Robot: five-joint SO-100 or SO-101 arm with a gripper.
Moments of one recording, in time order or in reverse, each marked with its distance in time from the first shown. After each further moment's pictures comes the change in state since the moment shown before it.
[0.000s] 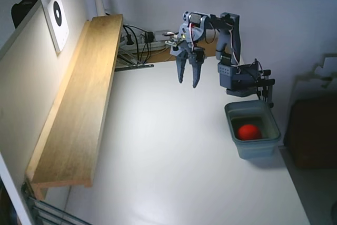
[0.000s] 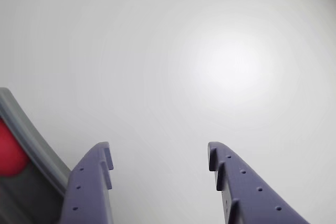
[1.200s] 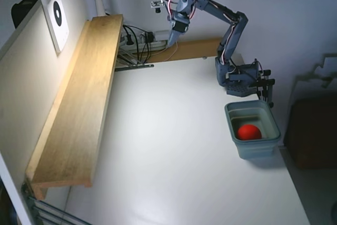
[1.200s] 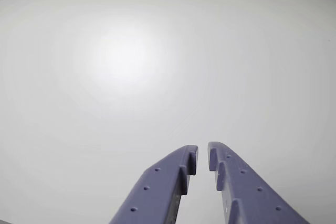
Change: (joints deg) arm 43.4 21.4 11.2 7.1 -0.1
